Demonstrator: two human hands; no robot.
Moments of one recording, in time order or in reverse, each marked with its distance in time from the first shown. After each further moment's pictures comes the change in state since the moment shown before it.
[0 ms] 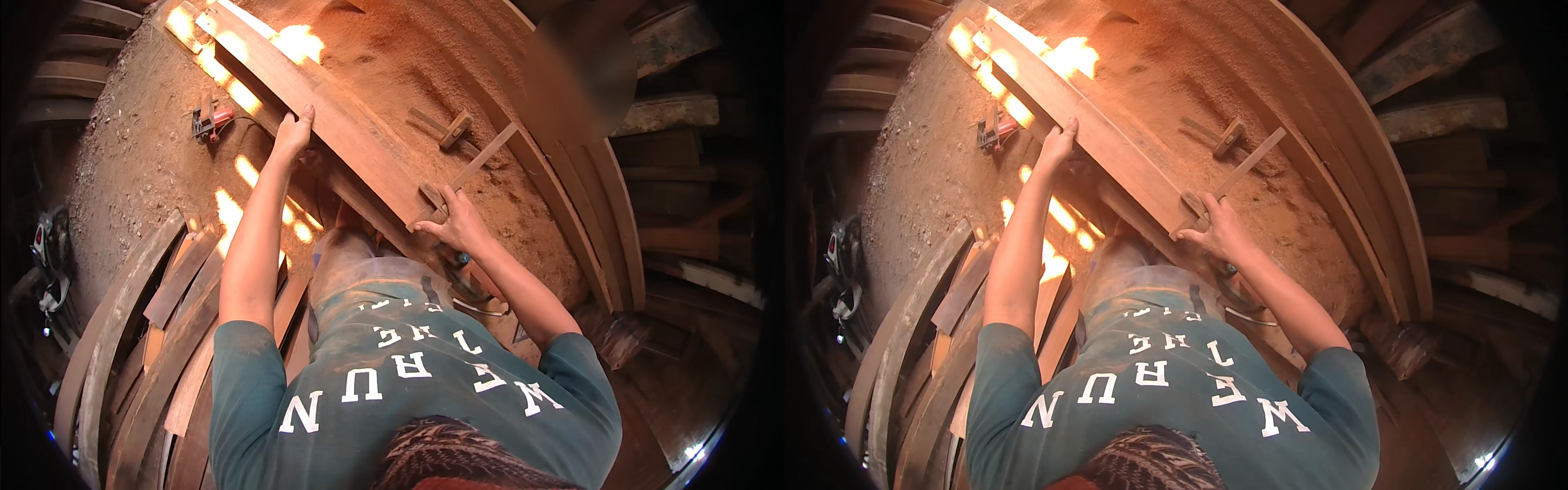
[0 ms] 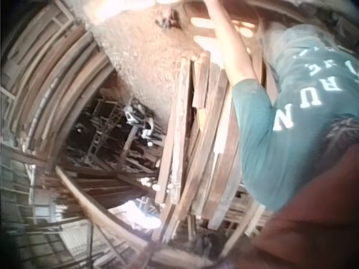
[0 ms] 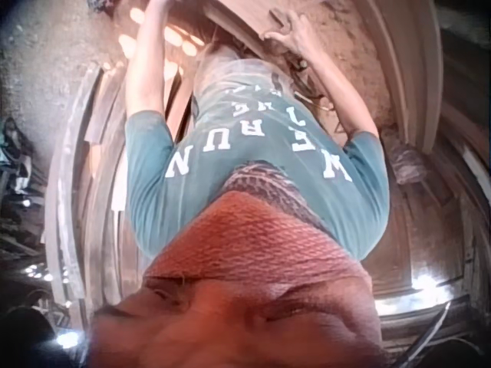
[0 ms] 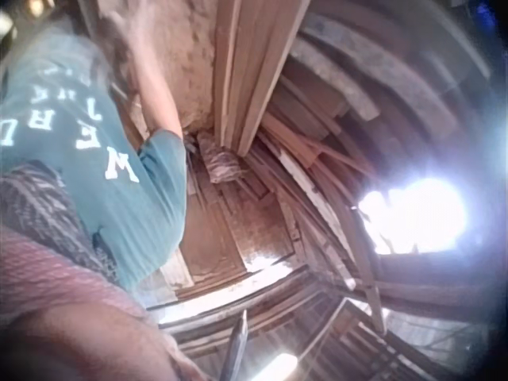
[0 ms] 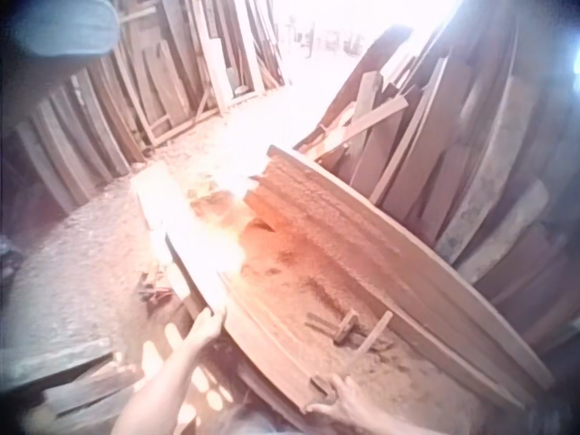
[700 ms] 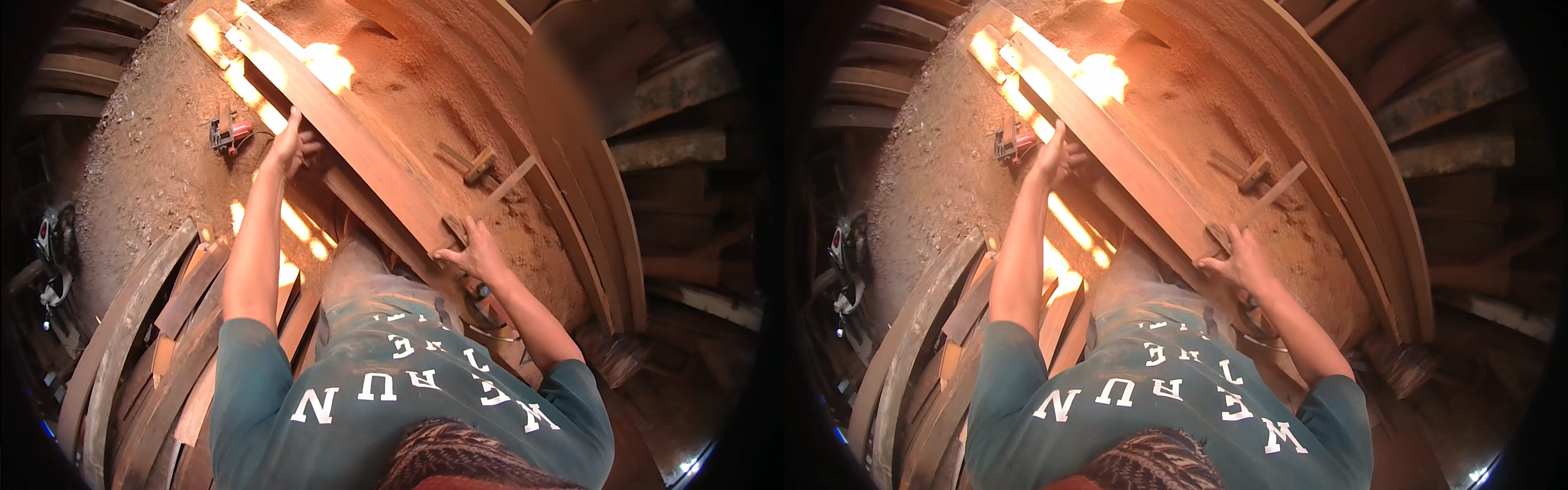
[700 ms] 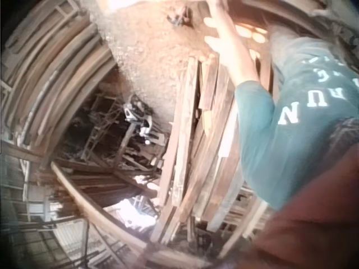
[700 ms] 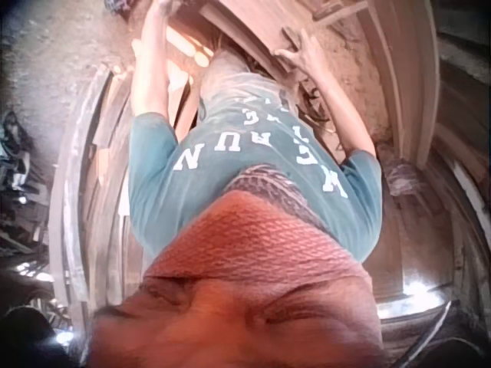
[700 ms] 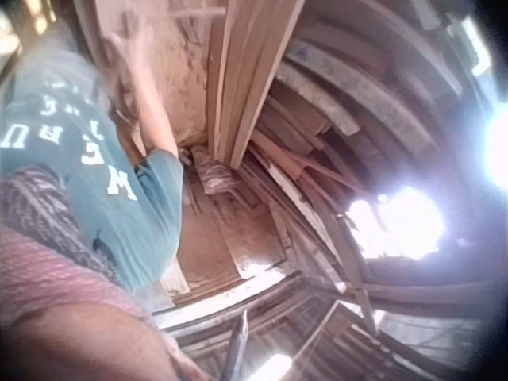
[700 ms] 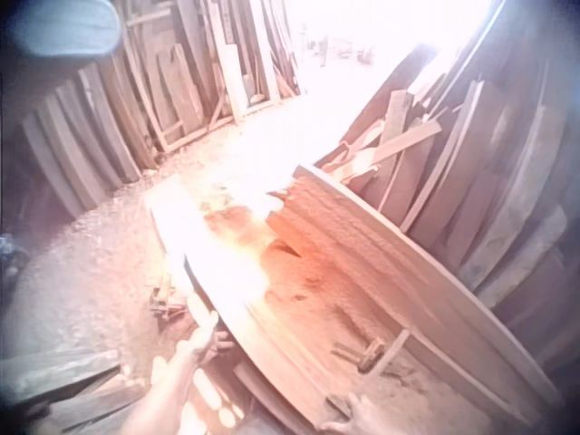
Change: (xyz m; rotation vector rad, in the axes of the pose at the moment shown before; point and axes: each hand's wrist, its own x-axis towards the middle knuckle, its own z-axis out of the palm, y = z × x) left_hand 0.082 -0.002 -0.100 -0.413 -0.210 -0.006; right_hand 0.026 -0.027 0.001 -0.052 -0.004 0.041
